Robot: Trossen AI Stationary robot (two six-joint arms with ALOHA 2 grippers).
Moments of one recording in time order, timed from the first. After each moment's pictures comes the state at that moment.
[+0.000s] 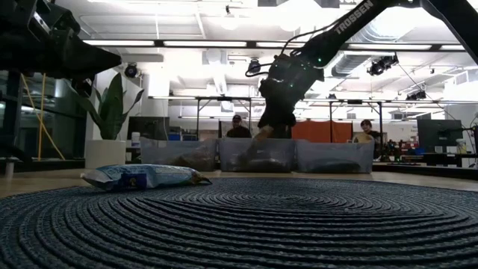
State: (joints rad) left arm -0.20 0.02 0.01 0.05 -0.35 -0.24; right arm -0.74 1.95 1.49 -0.50 -0.48 -0.14
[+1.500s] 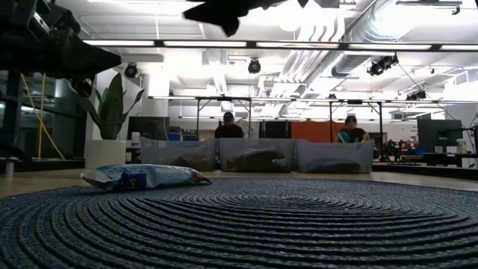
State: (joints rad) left arm -0.20 0.02 0.01 0.05 -0.34 -0.24; right arm -0.07 1.78 1.49 -0.07 -0.30 -0.13
